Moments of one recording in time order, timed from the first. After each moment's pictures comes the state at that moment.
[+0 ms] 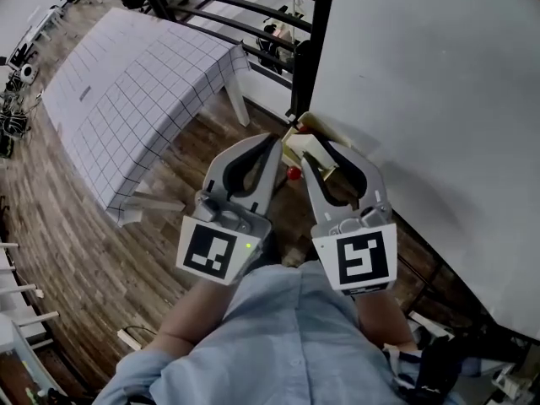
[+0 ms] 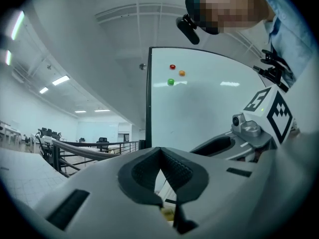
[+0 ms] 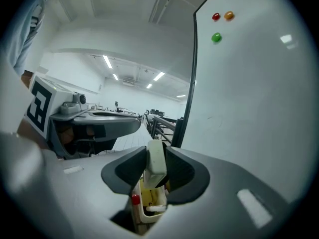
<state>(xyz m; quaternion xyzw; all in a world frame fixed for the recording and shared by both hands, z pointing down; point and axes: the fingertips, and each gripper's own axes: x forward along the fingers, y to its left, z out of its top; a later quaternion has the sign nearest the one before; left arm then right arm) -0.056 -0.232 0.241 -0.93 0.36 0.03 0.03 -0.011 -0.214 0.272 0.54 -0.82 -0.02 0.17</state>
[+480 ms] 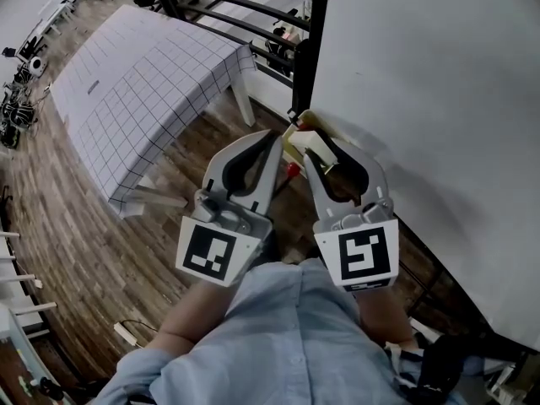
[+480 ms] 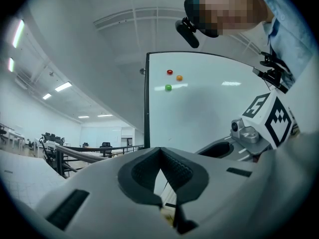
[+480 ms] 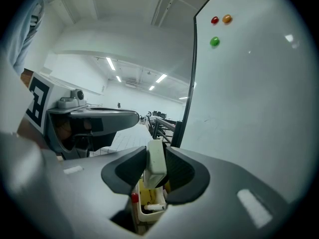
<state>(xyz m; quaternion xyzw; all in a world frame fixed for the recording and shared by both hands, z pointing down) -0.052 -0.217 0.228 -0.92 0.38 0.05 0.05 -0.003 -0.207 0.268 0.53 -0.83 -0.03 0.16</state>
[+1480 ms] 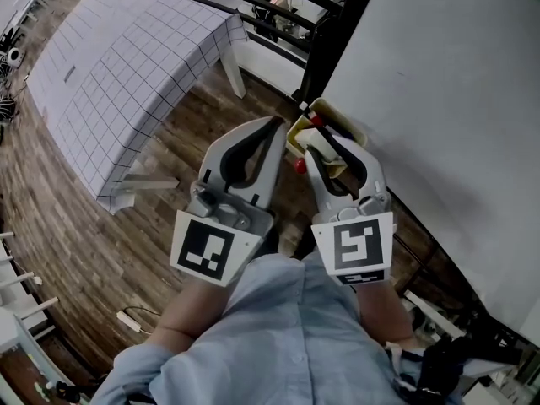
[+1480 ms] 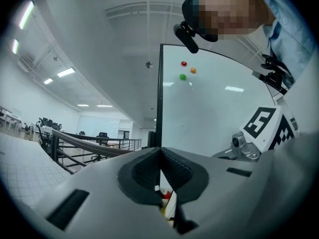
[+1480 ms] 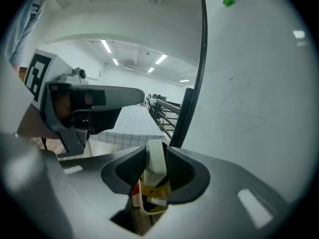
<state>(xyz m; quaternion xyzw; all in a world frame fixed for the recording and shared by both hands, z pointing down) -0.063 -0.264 0.265 -0.93 0.36 0.04 0.00 -0.015 -0.244 0.340 0.53 -0.81 0.03 0.25</state>
